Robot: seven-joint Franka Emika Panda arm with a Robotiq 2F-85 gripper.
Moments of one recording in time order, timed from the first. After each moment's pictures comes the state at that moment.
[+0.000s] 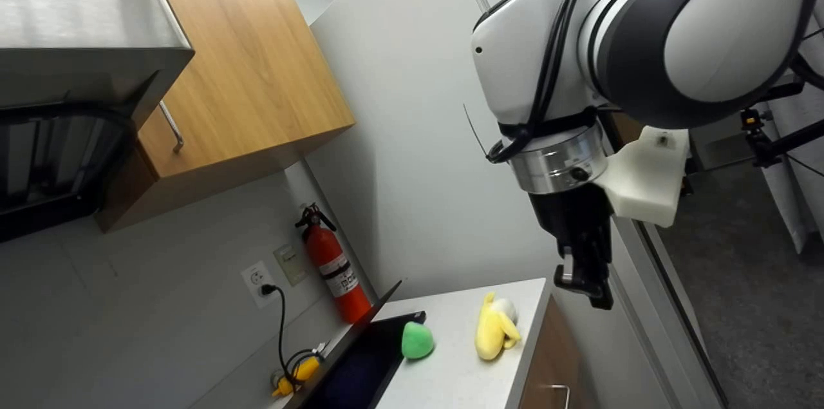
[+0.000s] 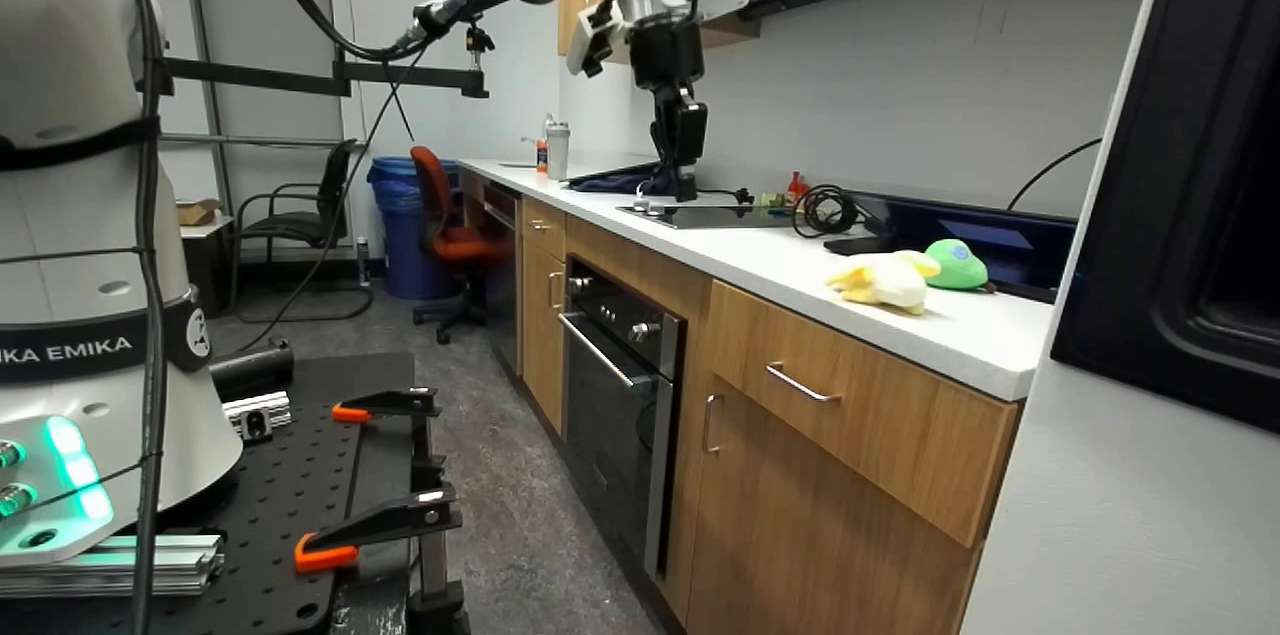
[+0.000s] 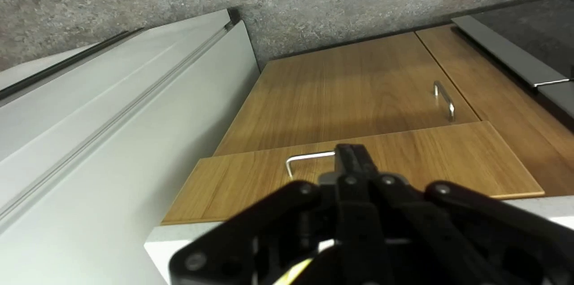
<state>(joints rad) 0.13 -0.18 0.06 -2.45 -0.29 2.39 0.54</state>
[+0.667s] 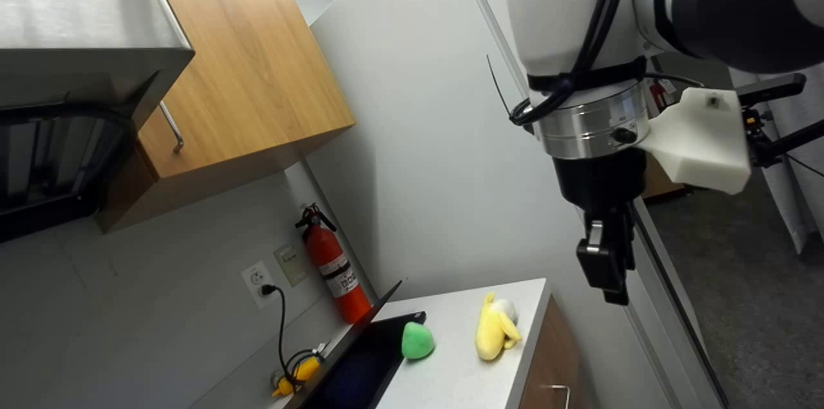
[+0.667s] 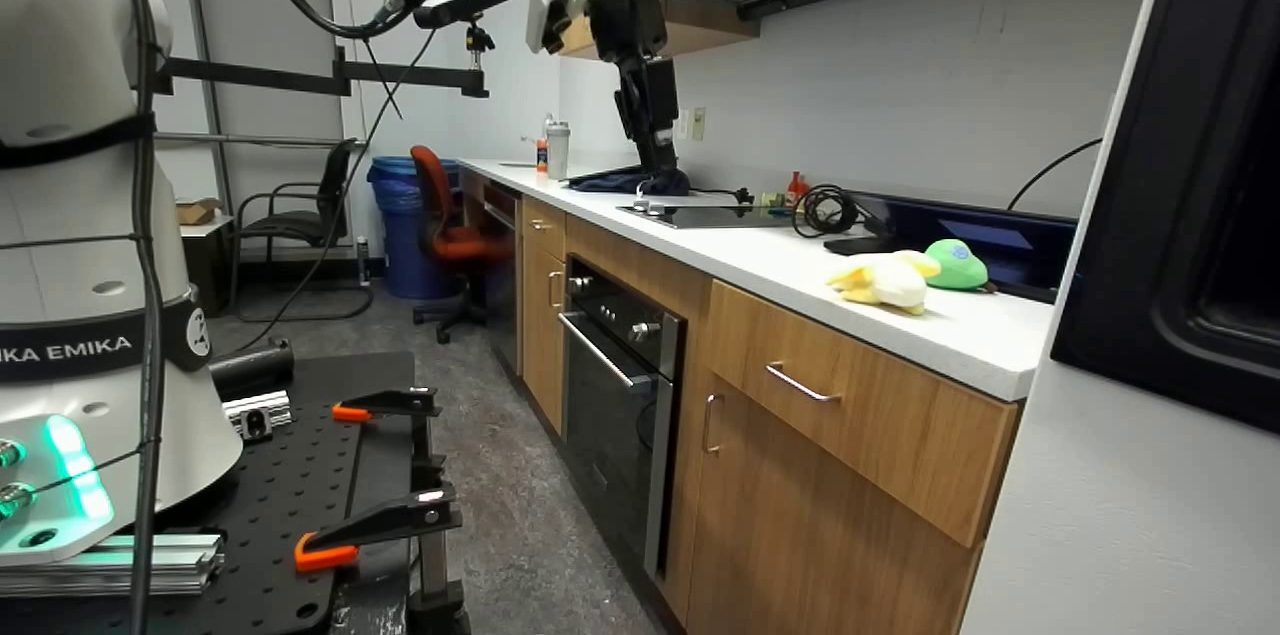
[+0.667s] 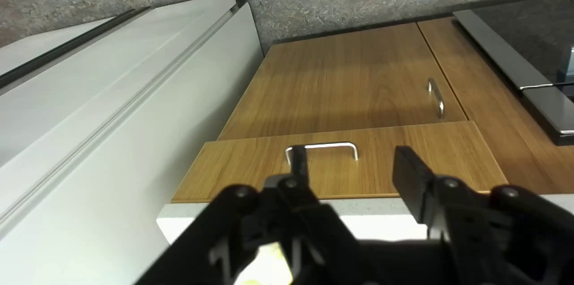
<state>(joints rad) 0.08 -0.35 0.16 -2.56 -0.29 2.39 0.53</state>
